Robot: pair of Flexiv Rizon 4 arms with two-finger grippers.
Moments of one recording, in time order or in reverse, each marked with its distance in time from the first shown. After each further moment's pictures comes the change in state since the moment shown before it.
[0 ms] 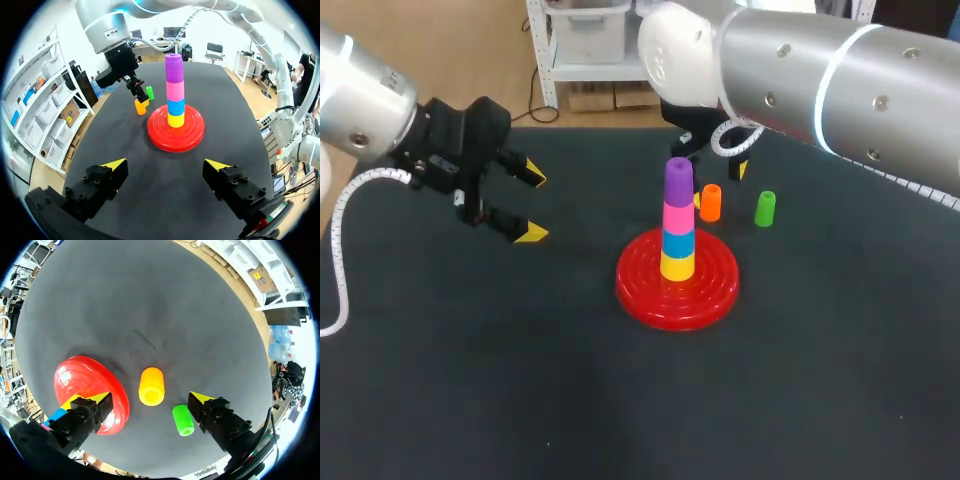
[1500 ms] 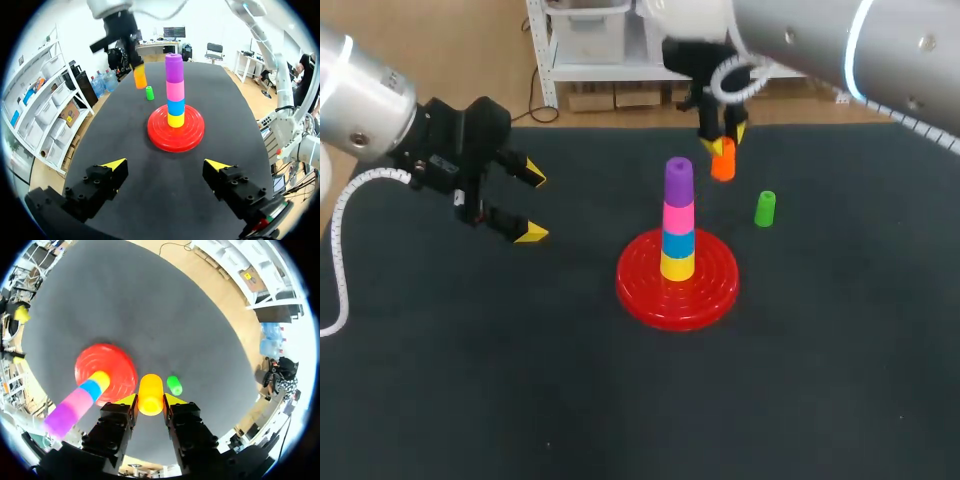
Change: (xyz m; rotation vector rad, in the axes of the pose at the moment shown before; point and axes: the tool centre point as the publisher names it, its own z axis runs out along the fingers) left arm 0.000 0.000 0.000 0.000 0.000 0.000; right arm 0.033 0.015 -0.103 0.060 0.007 0.003
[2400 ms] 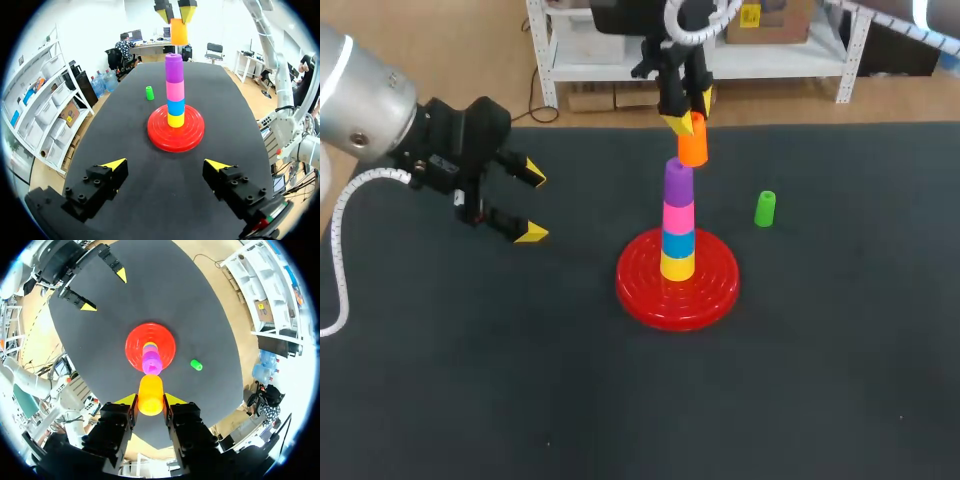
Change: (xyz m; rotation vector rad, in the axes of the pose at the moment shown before) left arm 0.000 0.000 0.000 0.000 0.000 0.000; right arm 0.064 0.110 -0.107 0.045 0.041 -0.262
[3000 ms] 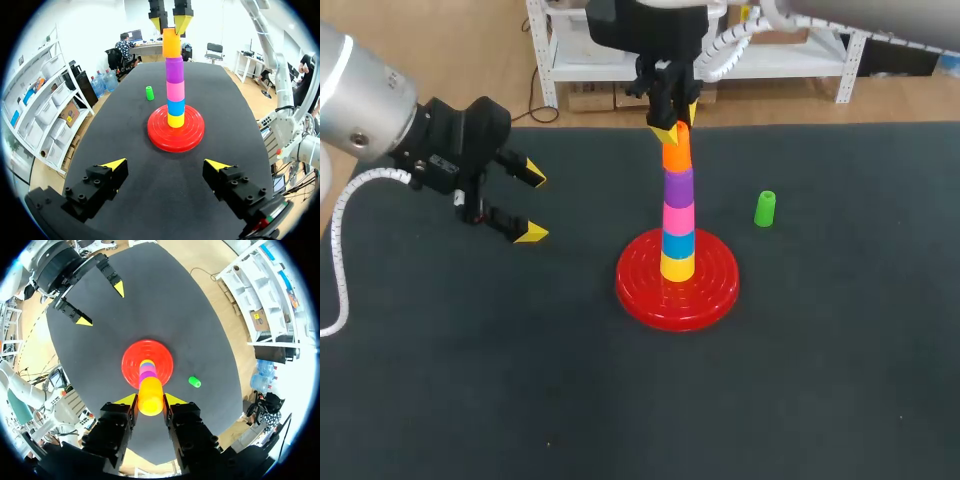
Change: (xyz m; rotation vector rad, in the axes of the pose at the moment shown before) left arm 0.000 0.000 0.000 0.000 0.000 0.000; right arm -0.024 -0.002 0.016 0.024 -0.143 -0.005
